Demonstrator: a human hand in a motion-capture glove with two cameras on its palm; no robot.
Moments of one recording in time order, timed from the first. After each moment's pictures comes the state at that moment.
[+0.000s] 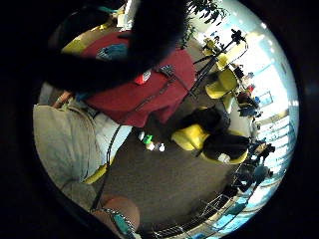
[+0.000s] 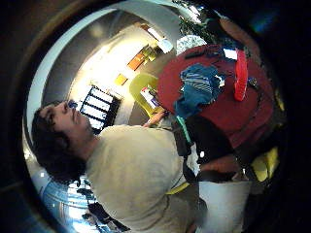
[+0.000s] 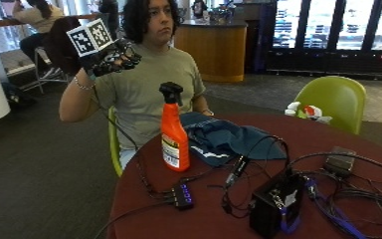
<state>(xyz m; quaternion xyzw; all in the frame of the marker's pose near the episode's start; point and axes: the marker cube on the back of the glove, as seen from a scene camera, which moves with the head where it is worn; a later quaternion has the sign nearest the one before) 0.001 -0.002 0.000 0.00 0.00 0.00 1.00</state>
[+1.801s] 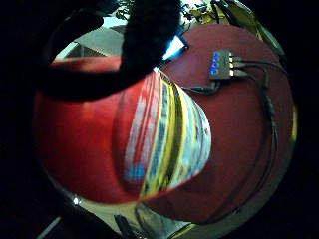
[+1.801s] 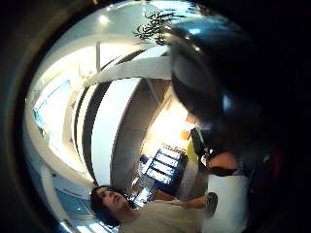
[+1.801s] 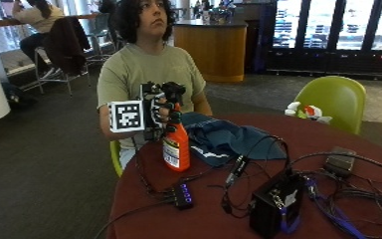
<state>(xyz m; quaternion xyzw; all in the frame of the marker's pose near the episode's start) 0.116 -0.205 0.143 0.26 -0.45 0.18 0.83</state>
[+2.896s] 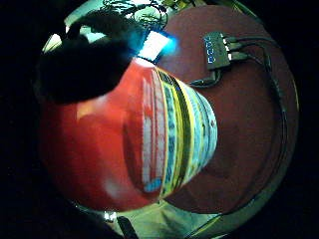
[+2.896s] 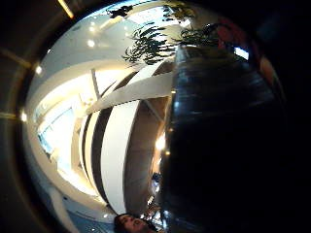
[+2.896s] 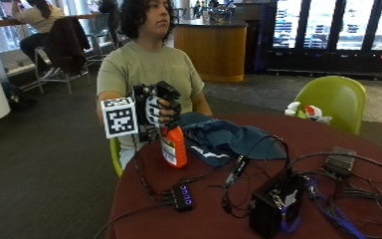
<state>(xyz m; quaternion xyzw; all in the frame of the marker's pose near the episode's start) 0.137 -0.213 0.122 0.26 -0.51 0.30 0.76</state>
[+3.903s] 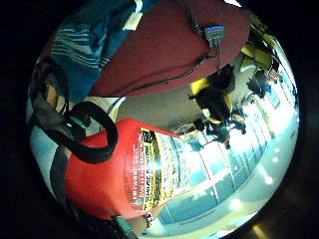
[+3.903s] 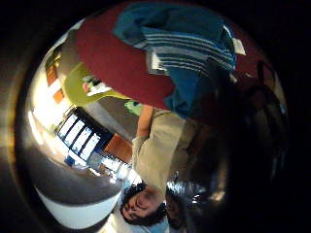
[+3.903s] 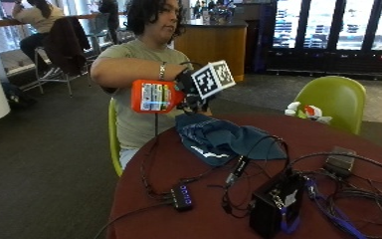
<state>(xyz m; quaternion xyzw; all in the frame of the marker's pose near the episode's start) -0.022 -0.265 0.158 -0.56 0.06 0.21 0.80</state>
